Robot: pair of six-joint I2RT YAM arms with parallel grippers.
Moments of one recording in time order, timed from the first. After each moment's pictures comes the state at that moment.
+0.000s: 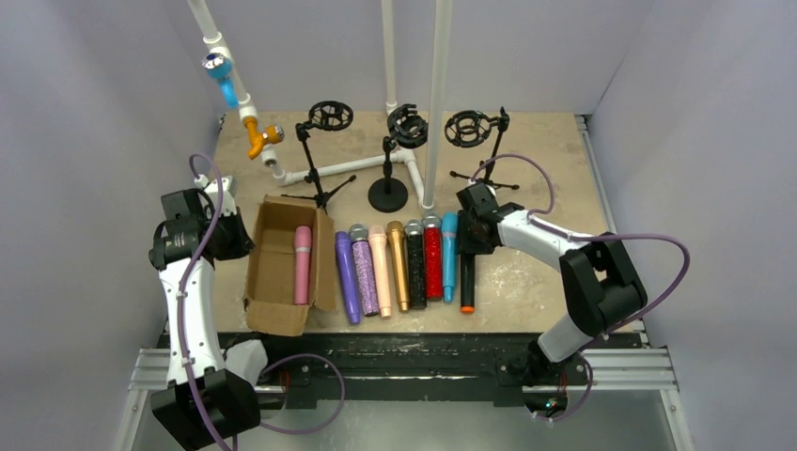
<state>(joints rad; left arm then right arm) 0.37 0.96 0.94 -0.91 0.35 0.12 0.48 1.58 0.93 -0.48 0.17 0.50</state>
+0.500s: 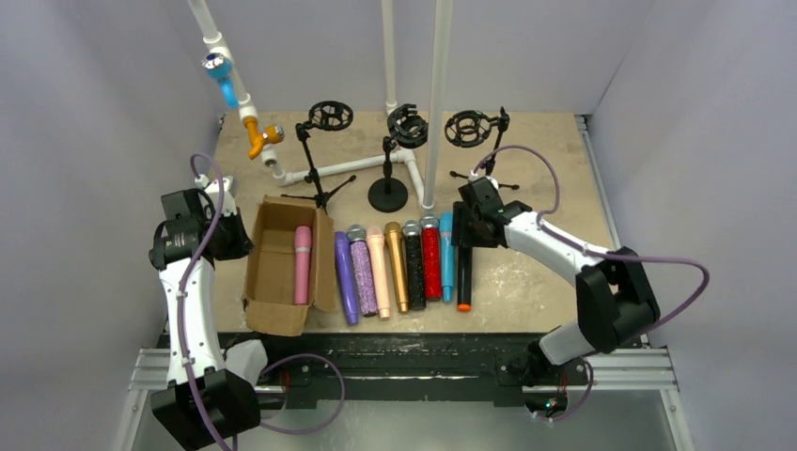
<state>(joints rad) 0.37 0.96 0.94 -0.91 0.35 0.14 0.49 1.54 0.95 -0.49 0.19 0.51</state>
